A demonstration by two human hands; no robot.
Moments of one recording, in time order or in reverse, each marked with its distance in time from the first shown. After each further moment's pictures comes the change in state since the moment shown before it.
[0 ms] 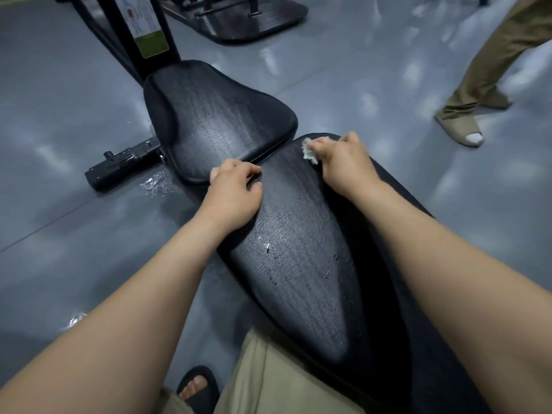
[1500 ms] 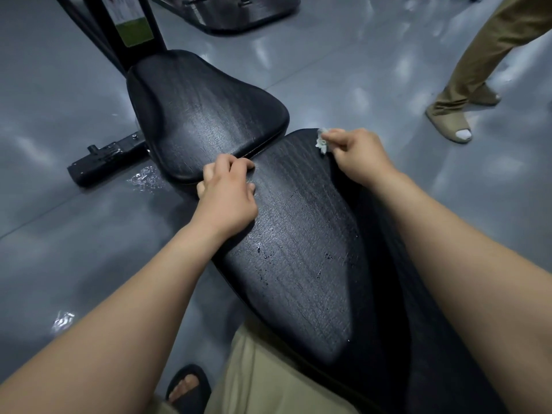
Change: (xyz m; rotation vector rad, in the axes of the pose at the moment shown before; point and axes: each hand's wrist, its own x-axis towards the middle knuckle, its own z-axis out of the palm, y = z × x) left_hand -0.002 -0.002 0.017 0.148 0.046 0.049; right_hand -0.001 0.030 -0.024 0.267 -0.047 0.215
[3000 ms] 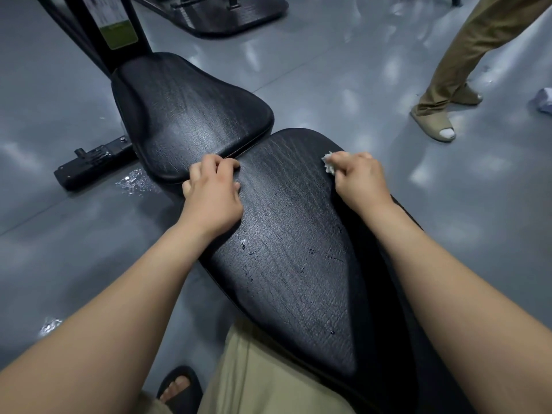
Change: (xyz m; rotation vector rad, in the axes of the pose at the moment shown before) left_hand -0.003 0.002 0.004 0.074 0.028 0.019; right_hand -0.059 0.016 0.002 -0.142 0.191 -0.030
